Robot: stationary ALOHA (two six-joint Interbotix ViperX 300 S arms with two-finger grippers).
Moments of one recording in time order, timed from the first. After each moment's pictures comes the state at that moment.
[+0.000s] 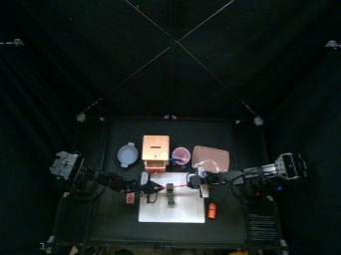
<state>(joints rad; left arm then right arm) -0.18 0.08 0.91 -0.49 -0.59 0.54 0.02 -0.25 0.92 0.03 0.06 -0.13</state>
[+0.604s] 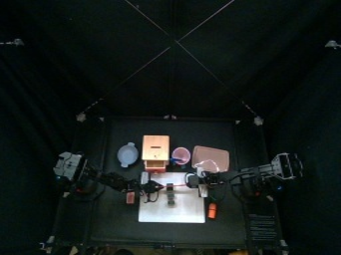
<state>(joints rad) -0.17 0.13 0.91 -0.49 -0.59 0.54 0.02 -0.22 0.93 0.05 0.06 -0.13</state>
